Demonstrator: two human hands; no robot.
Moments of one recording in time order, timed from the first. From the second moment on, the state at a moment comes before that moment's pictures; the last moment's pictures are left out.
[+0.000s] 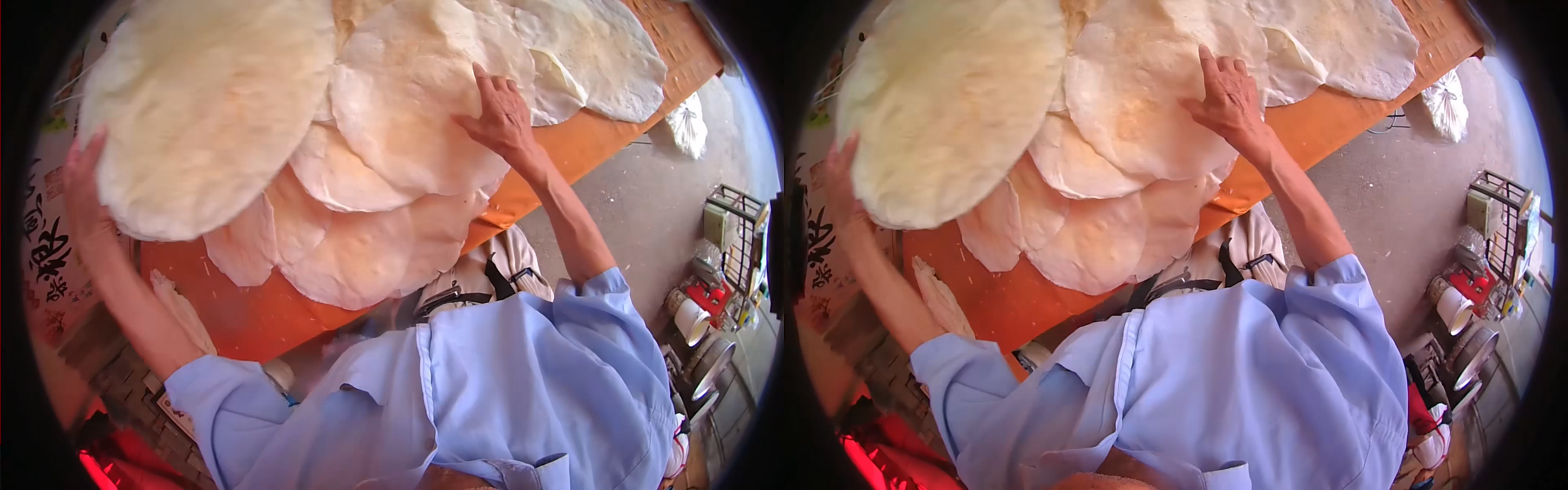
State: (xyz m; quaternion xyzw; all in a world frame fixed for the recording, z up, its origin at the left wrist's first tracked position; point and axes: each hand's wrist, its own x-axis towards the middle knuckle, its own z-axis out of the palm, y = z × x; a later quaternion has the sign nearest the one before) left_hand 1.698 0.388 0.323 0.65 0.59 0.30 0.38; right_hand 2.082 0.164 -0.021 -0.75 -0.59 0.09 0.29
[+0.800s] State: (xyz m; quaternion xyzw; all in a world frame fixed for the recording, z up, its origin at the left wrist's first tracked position) left_hand 1.850 0.219 0.081 0.67 0.47 0.20 0.53; right_hand 2.018 0.190 0.020 -0.42 -0.13 0.70 0.57
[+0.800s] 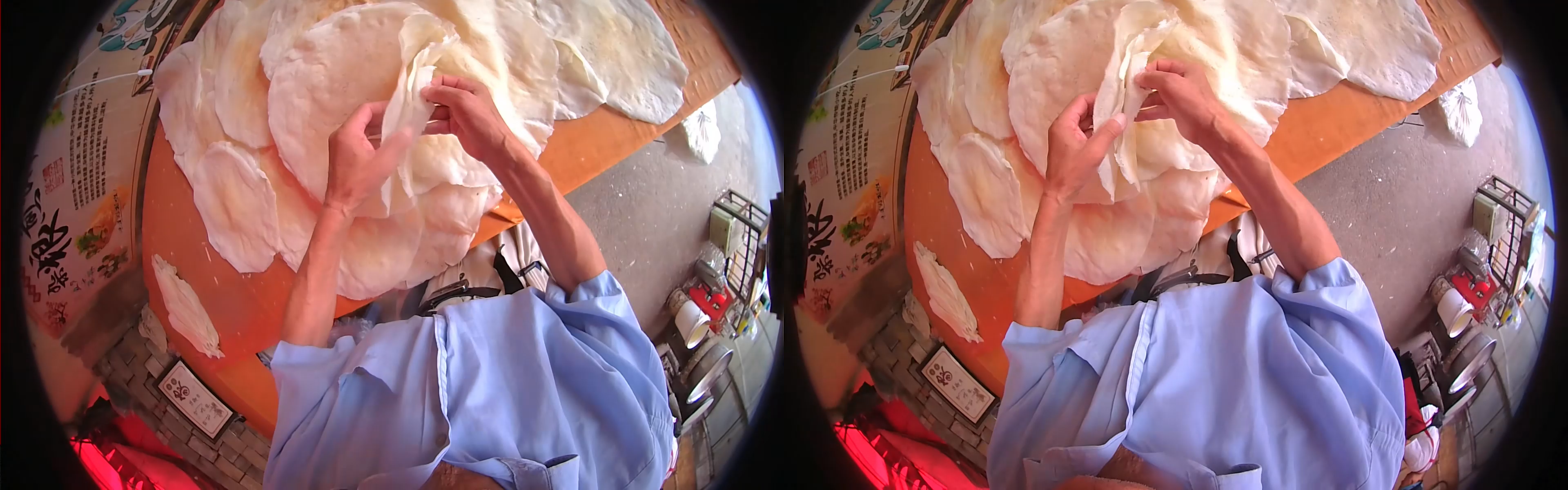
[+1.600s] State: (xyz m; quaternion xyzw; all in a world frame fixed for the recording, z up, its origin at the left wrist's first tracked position) left_hand 1.615 0.428 0.304 0.75 0.61 0.20 0.14; right_hand 1.991 0.154 -0.030 -0.69 -0.68 0.11 0.21
